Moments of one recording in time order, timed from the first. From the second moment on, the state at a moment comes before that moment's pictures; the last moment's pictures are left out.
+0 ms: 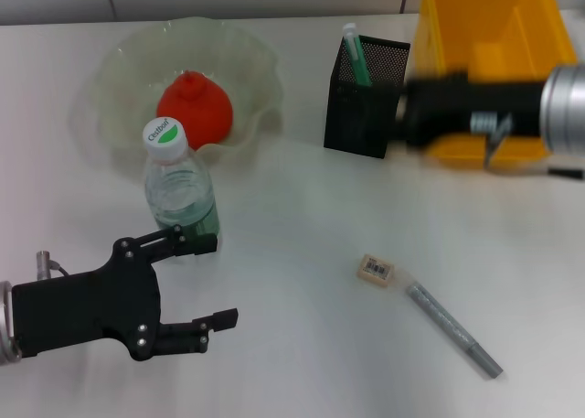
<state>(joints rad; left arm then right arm) -0.23 -2.07 0.97 0.66 1.73 1.72 -0.93 0.27 2.09 -1.42 -1.51 -2.01 -1.19 2.29</state>
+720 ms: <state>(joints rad) -0.23 -2.07 0.97 0.66 1.73 1.72 -0.93 0.56 2.09 -1.73 -1.41 -2.50 -1.46 2.77</state>
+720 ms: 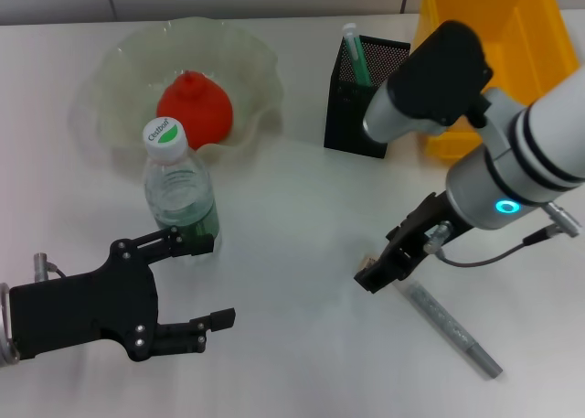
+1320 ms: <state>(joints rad) -0.23 -2.06 0.97 0.65 1.73 1.71 -0.92 0.66 2.09 -1.81 -1.25 -2.51 -1.38 2.78</state>
